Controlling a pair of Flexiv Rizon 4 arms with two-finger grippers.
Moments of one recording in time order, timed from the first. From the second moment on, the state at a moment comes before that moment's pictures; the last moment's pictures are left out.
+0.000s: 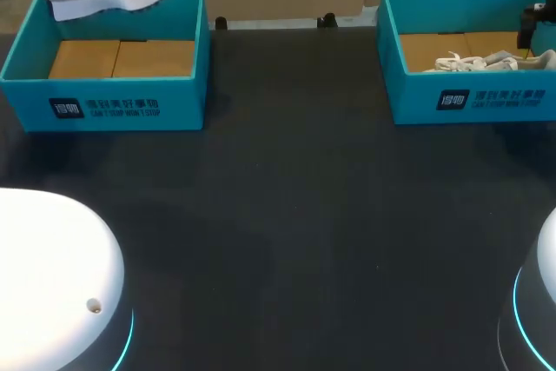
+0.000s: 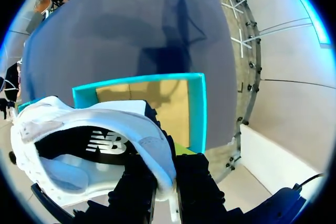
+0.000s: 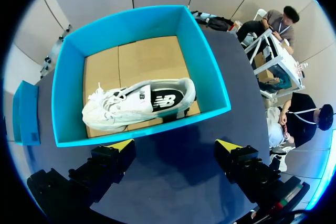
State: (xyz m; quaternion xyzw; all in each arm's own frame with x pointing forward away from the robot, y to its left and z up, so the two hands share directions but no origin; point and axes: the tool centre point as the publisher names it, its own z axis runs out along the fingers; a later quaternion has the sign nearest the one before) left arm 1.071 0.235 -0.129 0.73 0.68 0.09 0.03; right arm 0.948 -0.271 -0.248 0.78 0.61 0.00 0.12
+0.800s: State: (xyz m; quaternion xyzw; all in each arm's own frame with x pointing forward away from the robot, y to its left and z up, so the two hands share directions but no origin) left arm 1.002 0.149 -0.103 0.73 0.66 0.15 0.01; right arm 0.948 -0.271 -0.248 0.78 0.61 0.00 0.12
